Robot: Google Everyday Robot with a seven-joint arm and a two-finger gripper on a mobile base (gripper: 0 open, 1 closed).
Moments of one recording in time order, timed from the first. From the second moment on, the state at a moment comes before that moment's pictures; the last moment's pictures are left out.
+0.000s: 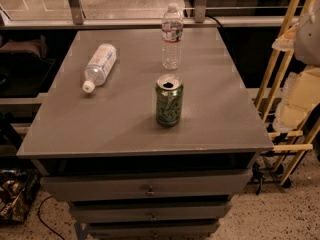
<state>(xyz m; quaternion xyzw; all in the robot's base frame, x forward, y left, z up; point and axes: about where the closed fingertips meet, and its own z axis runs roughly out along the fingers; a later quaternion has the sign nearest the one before) 0.438 -0.215 0.984 -0.60 0.78 -0.04 0.17</state>
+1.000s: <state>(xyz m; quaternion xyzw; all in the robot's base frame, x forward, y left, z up) 0.524 -0.208 0.981 -0.61 0.74 0.05 0.28</state>
